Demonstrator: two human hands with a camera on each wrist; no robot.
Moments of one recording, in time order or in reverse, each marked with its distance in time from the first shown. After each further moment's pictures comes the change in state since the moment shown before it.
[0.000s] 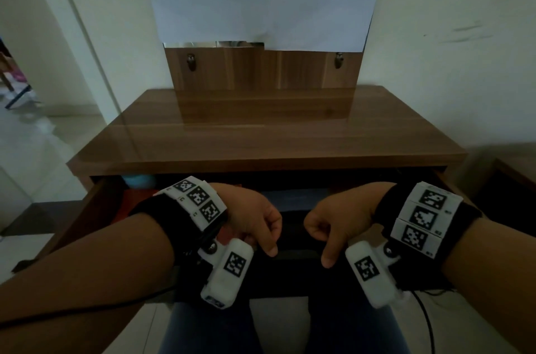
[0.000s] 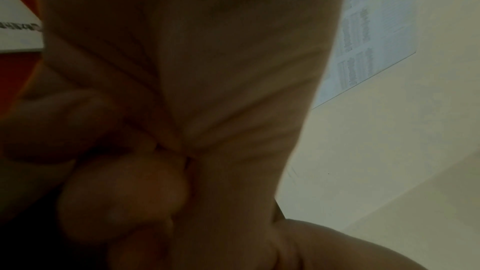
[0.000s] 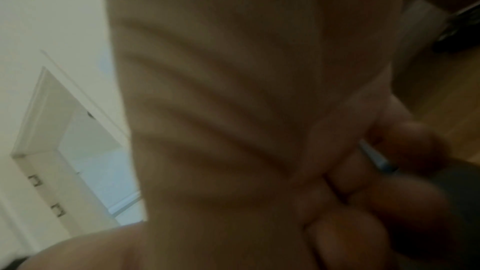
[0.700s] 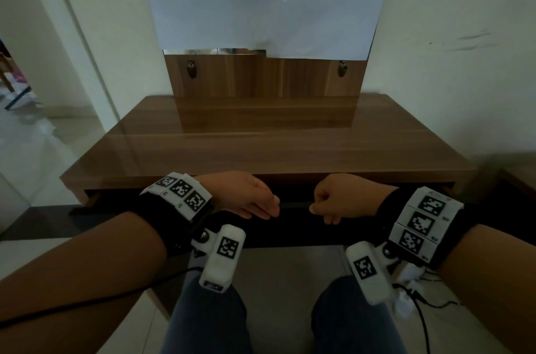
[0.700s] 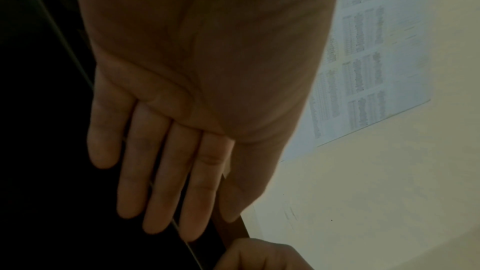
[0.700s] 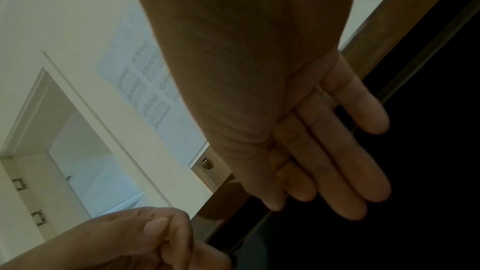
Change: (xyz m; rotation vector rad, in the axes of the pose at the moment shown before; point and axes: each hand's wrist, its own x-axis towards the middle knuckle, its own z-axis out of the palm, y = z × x) left_hand -0.007 -0.004 -0.044 -0.313 0.295 0.057; right_hand 0.012 0.018 -0.036 0.080 0.432 0.142
